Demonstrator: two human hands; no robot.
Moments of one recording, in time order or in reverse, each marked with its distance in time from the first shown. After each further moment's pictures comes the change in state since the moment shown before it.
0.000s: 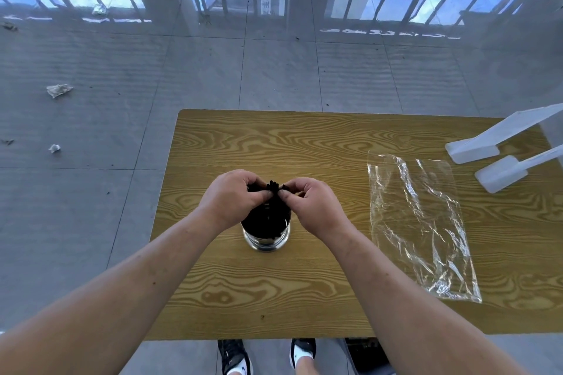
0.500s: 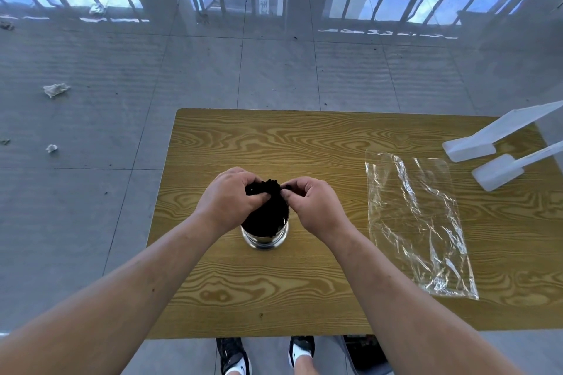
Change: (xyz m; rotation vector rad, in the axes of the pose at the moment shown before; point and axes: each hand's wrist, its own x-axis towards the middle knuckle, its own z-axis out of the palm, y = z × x) left_hand -0.009 0.001 0.002 0.092 0.031 0.067; right_hand -0.008 -0.002 -0.002 0.055 0.029 -0.017
